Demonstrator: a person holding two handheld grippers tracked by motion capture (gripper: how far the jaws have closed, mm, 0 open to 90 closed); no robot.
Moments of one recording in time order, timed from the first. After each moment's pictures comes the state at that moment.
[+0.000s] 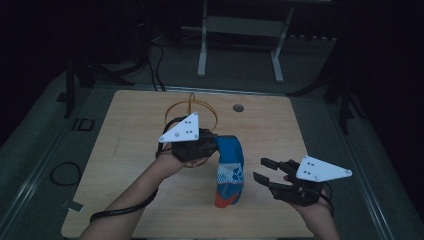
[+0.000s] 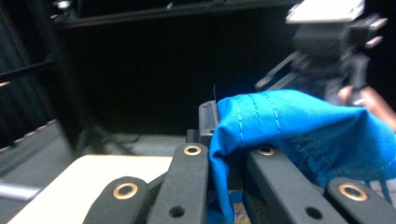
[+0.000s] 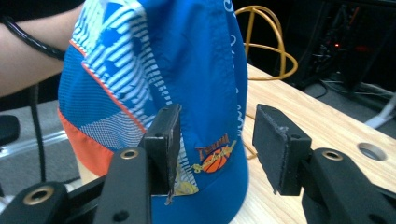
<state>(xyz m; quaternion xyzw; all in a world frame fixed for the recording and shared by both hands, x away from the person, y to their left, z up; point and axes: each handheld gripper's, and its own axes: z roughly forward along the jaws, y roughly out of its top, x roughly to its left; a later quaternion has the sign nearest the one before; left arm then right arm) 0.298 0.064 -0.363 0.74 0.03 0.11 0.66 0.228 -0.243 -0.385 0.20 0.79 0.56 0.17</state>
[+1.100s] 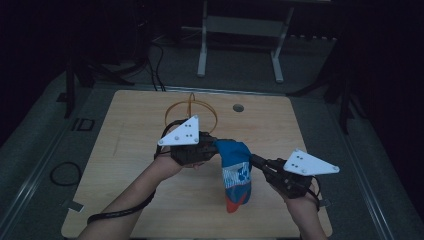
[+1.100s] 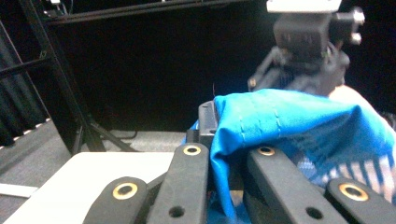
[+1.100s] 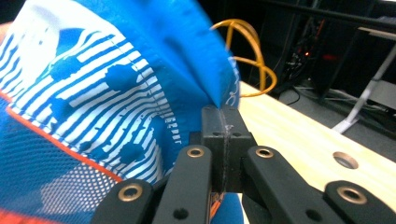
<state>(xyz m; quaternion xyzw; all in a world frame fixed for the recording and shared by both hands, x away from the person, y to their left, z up) 0.290 0.064 -0.363 0.76 0.02 0.13 0.63 0.238 -0.225 -0.381 0.22 0.77 0.55 0.22</state>
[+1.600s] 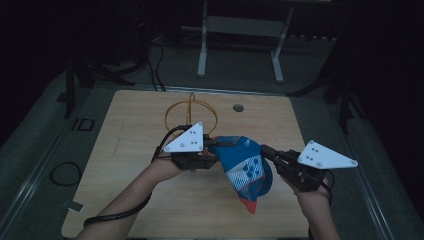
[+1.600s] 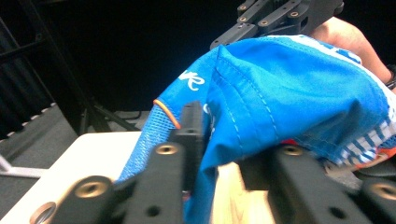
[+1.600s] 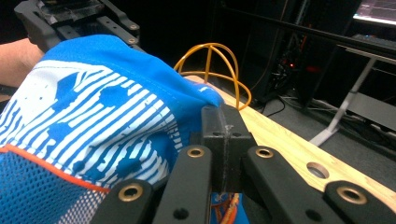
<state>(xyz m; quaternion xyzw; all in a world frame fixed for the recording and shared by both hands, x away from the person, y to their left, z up) 0.285 0.061 -0.368 0.79 0.01 0.14 0.60 0.240 -0.237 -0.355 0.22 0.76 0.56 0.25</state>
